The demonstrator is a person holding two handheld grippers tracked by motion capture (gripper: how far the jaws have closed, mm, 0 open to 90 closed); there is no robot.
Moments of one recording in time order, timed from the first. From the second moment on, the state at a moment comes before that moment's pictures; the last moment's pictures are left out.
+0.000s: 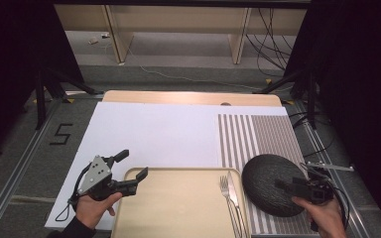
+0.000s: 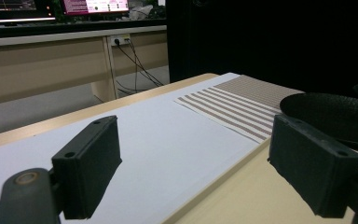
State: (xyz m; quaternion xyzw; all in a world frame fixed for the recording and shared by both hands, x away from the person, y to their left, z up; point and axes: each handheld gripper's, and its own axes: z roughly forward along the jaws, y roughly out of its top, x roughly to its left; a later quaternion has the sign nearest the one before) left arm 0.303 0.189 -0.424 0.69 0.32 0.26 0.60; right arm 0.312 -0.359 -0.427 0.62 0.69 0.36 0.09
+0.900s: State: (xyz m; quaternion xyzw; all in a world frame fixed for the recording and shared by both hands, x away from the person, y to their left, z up) left arm 0.303 0.187 -0.423 0.69 0.32 0.26 0.60; right arm 0.298 -0.412 -0.444 0.69 0.63 0.35 0.09
